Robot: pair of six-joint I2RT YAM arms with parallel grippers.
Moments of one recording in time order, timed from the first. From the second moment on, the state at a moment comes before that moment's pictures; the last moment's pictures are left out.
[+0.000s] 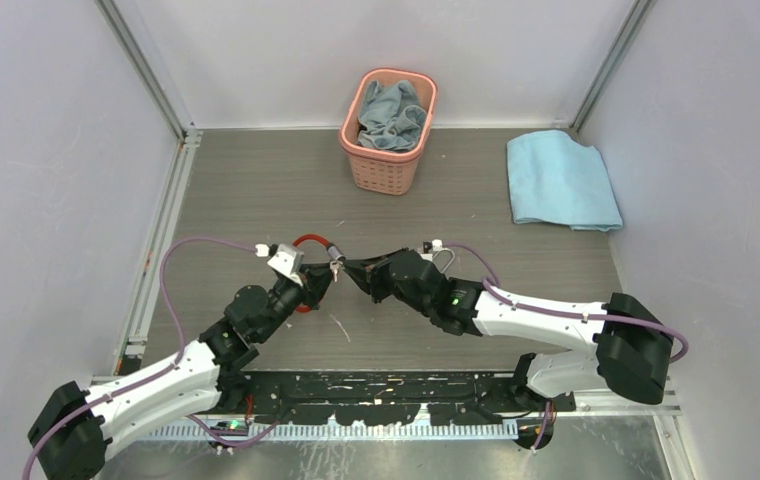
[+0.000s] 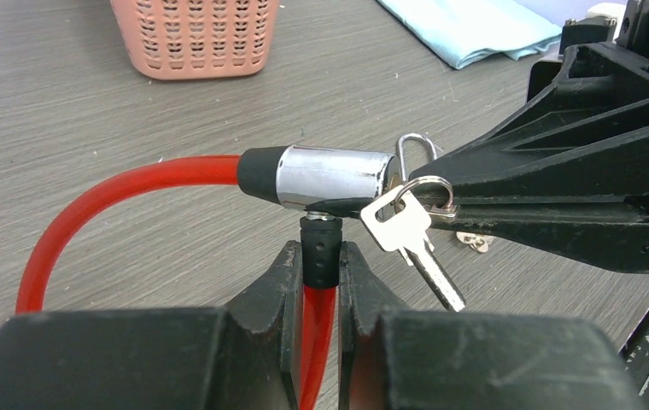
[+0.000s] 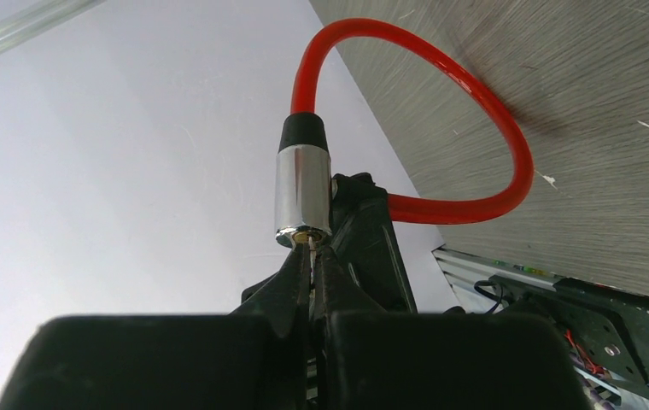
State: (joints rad) left arm -0.82 0.69 0.20 0.48 -0.18 -0.22; right arm 1.08 1.28 0.73 0.13 0.29 2.00
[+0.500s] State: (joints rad) left arm -0.82 0.71 0.21 0.48 -0.18 -0.21; right arm 1.08 1.27 0.73 0.11 0.32 2.03
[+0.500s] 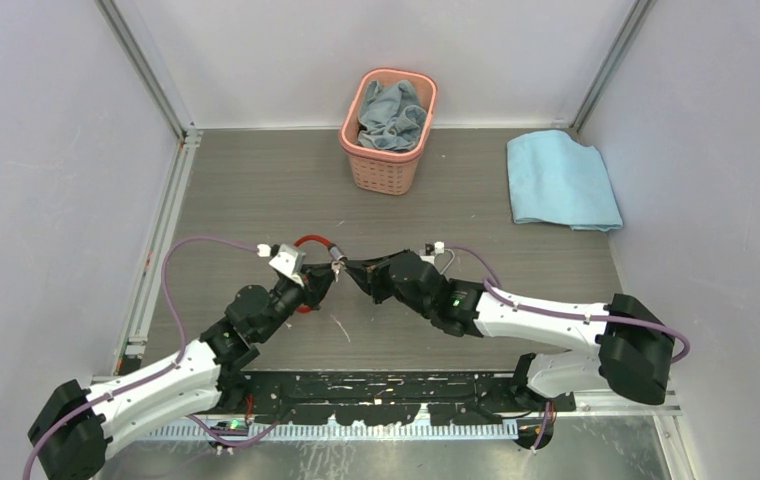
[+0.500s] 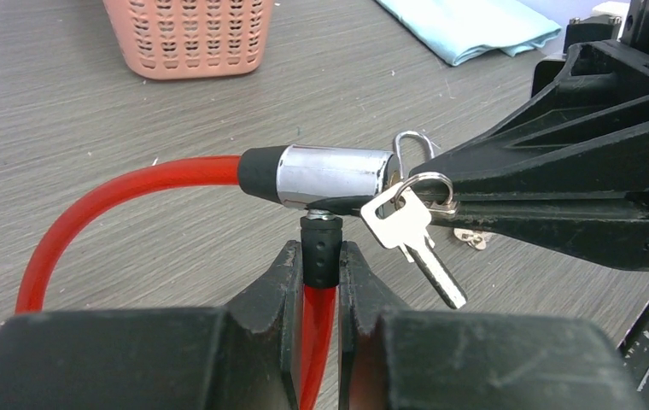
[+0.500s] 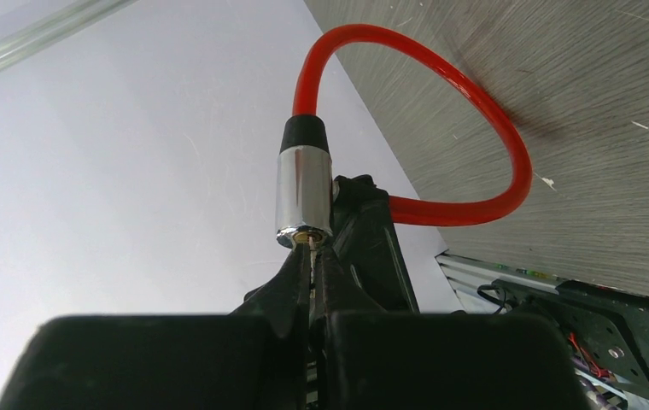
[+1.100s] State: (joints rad) left arm -0.83 0.58 0.21 0.30 -0.05 -0.28; right arm 0.94 1.12 0.61 0.01 0.37 2.01
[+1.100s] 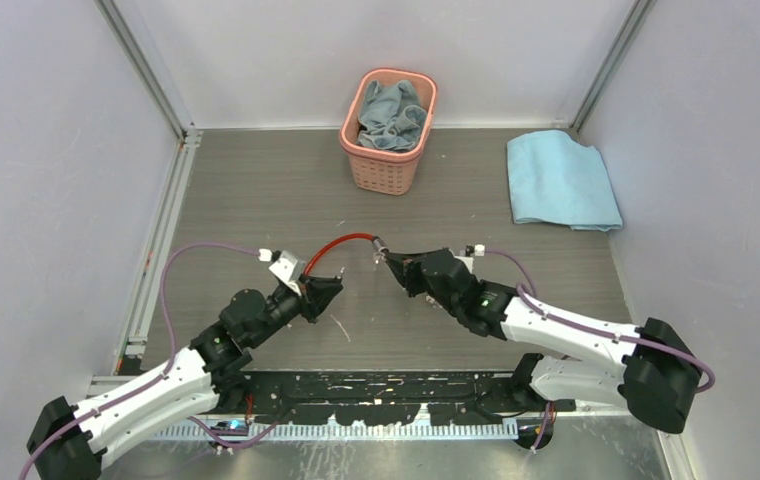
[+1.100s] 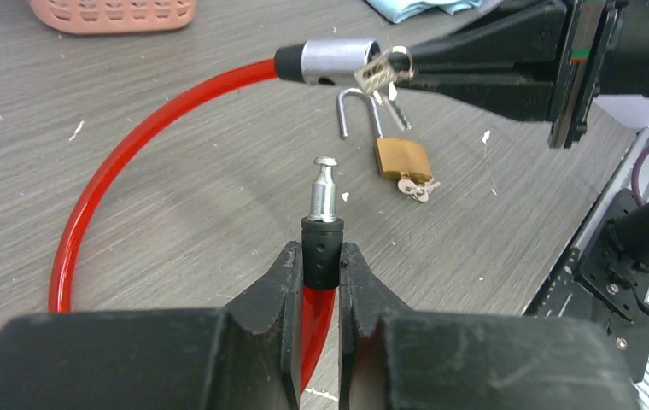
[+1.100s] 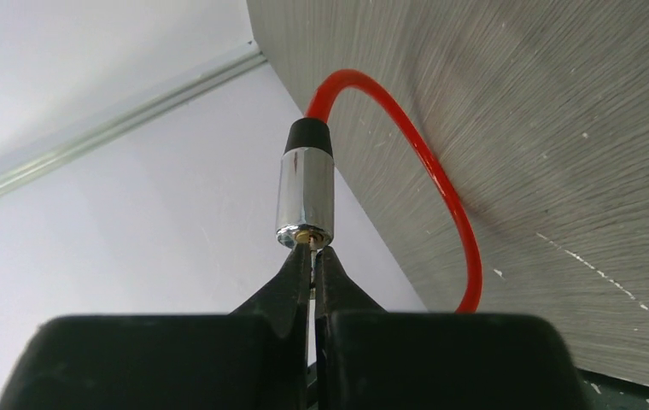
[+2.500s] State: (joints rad) left arm -0.84 0.78 0.38 -0.23 -0.05 -0.48; right arm 0.67 0.88 0.34 -0.11 0.45 1.65
